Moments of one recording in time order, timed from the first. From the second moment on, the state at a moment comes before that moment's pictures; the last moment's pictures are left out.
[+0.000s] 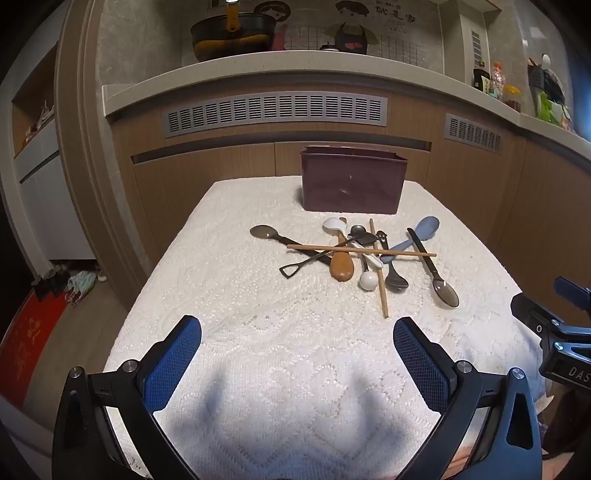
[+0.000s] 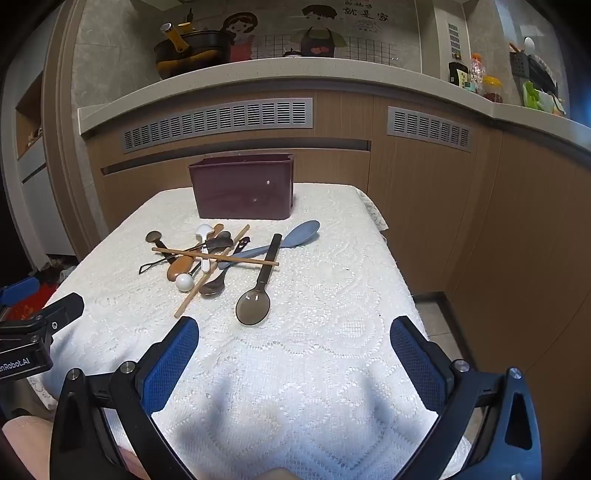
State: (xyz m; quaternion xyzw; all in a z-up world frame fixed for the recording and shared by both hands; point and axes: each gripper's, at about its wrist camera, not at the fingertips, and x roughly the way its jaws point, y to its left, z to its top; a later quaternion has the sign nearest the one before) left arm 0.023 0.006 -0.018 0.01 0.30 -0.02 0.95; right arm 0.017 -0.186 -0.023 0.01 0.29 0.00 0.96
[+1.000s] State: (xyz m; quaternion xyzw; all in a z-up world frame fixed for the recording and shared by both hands) left arm 0.021 0.005 -0.021 0.01 0.31 -0.02 0.95; right arm 0.017 -0.187 -0.023 0.01 0.29 0.00 0.96
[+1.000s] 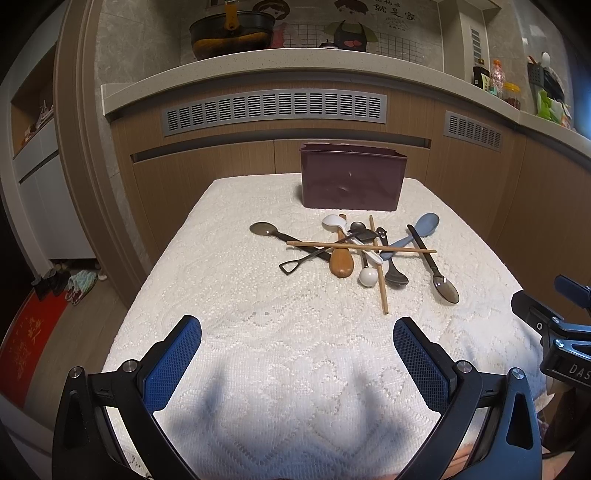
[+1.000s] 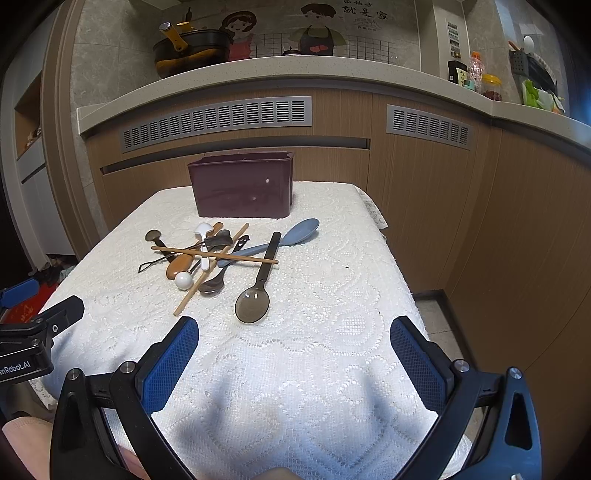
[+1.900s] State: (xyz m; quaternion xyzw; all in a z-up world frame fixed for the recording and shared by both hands) left arm 0.055 0.011 -0.017 0.01 0.33 -0.04 0.94; right arm 0.040 -0.184 -0.016 -0.04 0.27 0.00 0.96
